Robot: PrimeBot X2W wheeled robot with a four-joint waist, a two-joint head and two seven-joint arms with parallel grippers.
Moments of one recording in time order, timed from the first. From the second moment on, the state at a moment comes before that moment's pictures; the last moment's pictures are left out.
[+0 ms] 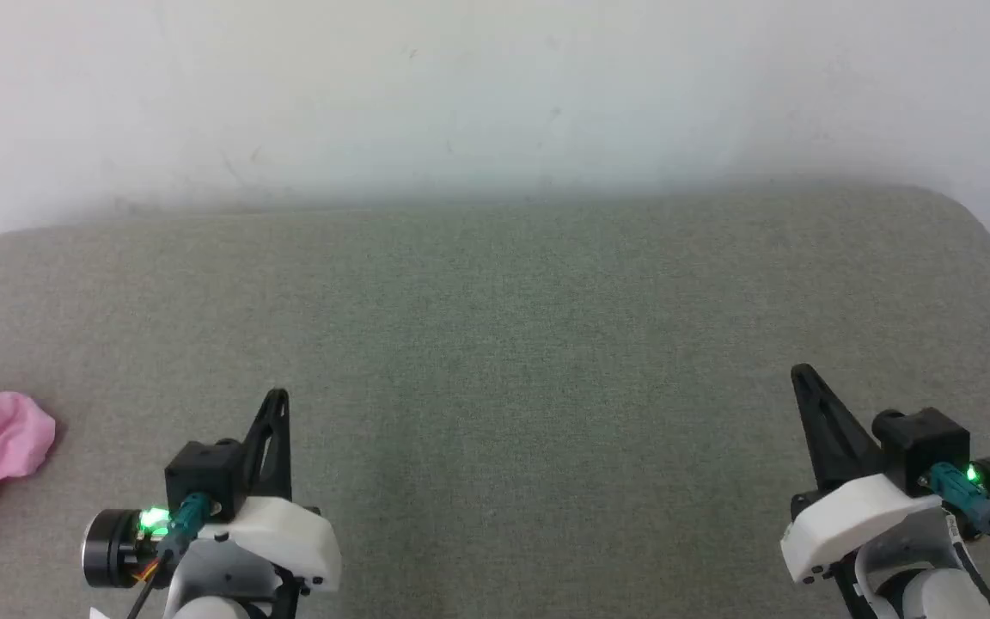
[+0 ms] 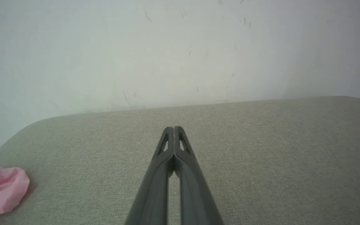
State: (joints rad) left arm -0.01 0.06 0.00 0.01 -0.01 0.01 0.00; right arm -0.01 -0.06 0.00 0.01 0.00 0.13 0.00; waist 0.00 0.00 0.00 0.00
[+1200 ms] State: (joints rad) left arm -0.01 0.06 -0.01 0.01 -0.01 0.02 -0.01; right arm -0.01 -0.06 -0.01 0.01 0.03 0.13 -0.01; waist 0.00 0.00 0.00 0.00
